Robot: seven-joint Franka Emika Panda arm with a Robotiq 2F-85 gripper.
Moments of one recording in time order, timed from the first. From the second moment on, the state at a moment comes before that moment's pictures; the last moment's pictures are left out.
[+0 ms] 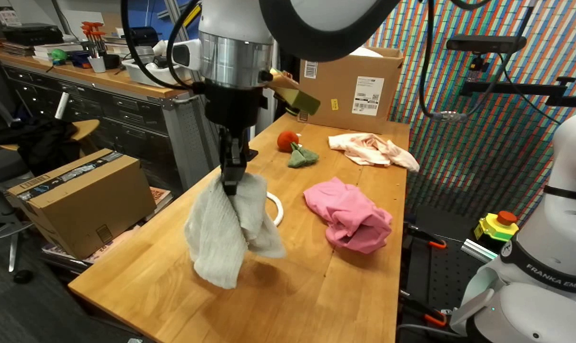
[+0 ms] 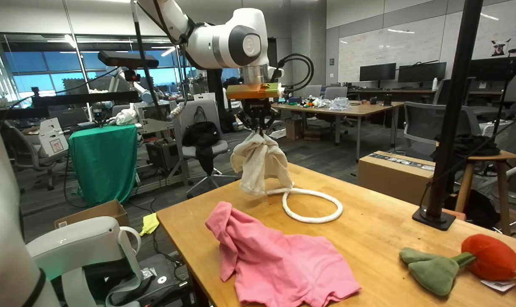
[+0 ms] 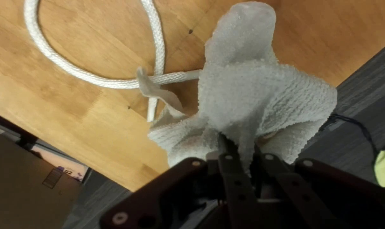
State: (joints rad) arm 0.23 0.08 0.25 -2.02 0.04 2.25 -0.38
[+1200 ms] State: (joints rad) arm 0.17 0.06 0.23 -2.02 0.41 1.99 -0.79
